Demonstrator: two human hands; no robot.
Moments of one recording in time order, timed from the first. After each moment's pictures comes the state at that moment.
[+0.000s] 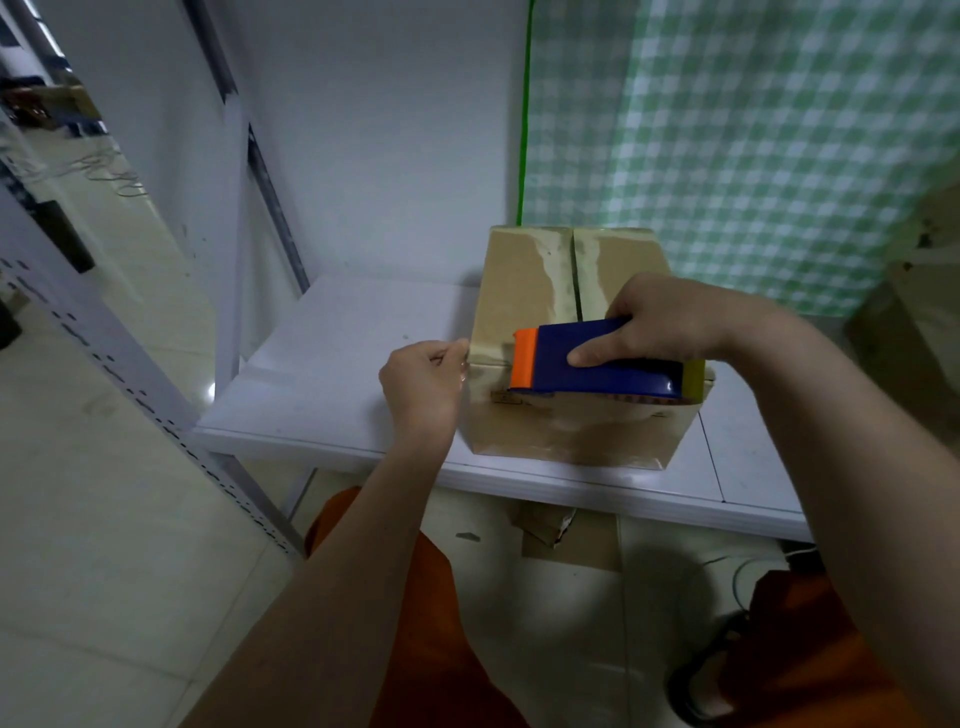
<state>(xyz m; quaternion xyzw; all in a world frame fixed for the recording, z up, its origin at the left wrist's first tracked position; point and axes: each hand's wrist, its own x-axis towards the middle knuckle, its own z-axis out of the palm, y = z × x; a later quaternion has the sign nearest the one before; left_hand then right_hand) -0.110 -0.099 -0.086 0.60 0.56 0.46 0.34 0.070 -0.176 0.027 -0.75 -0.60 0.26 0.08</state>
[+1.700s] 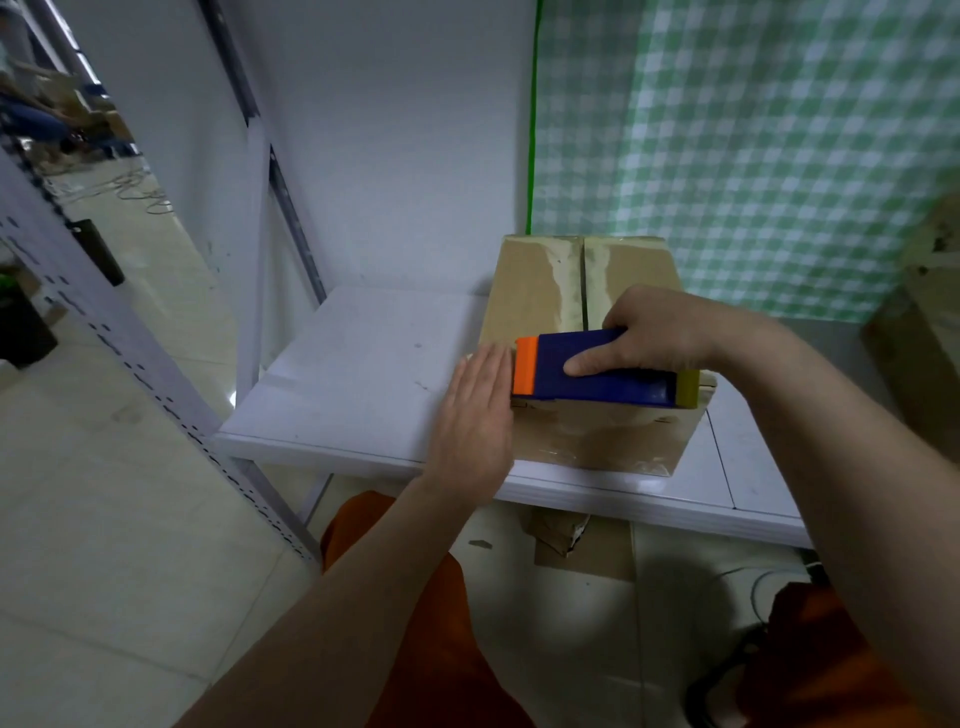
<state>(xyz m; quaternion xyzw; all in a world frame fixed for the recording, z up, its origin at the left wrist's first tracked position) -0.106 -0.109 -0.143 0.88 0.37 0.29 -0.03 0.070 -0.172 0.019 -0.75 -0.61 0.24 0.08</state>
